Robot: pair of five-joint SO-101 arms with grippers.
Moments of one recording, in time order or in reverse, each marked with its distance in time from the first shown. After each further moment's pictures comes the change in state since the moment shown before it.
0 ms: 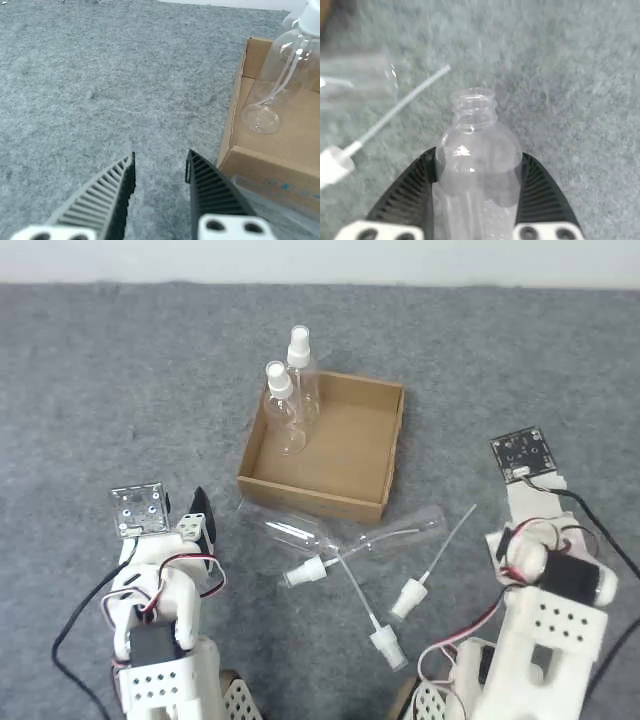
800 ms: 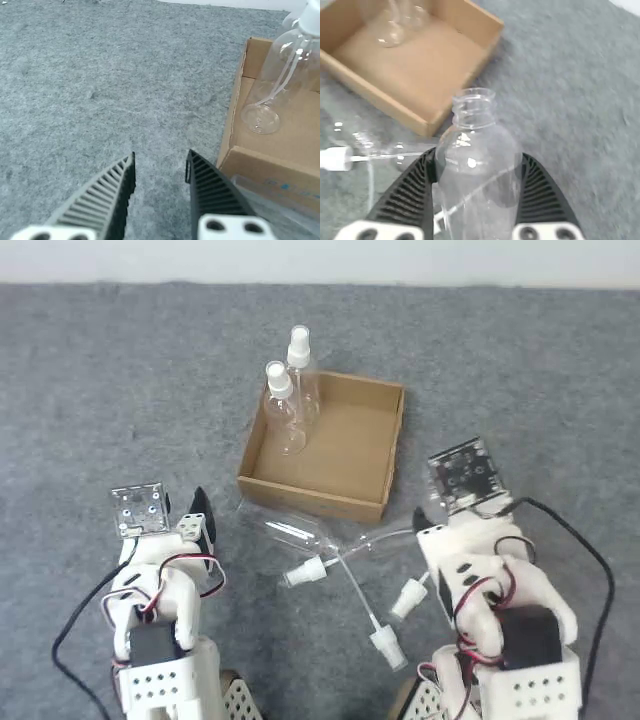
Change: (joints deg) left arm 0.0 0.0 0.0 0.0 0.0; right arm -28.7 -18.9 0.0 0.1 -18.5
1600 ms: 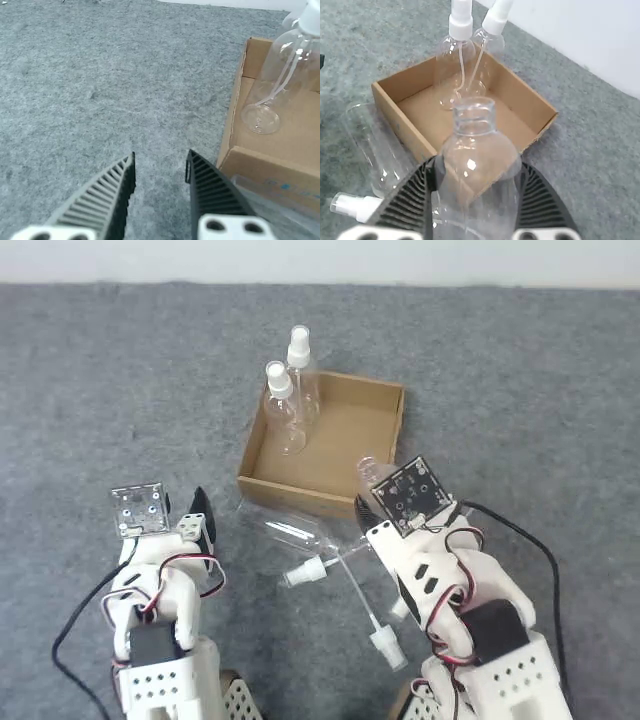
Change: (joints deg) left arm 0.0 0.0 0.0 0.0 0.0; right arm -14.7 -0.4 10.5 -21.1 -0.3
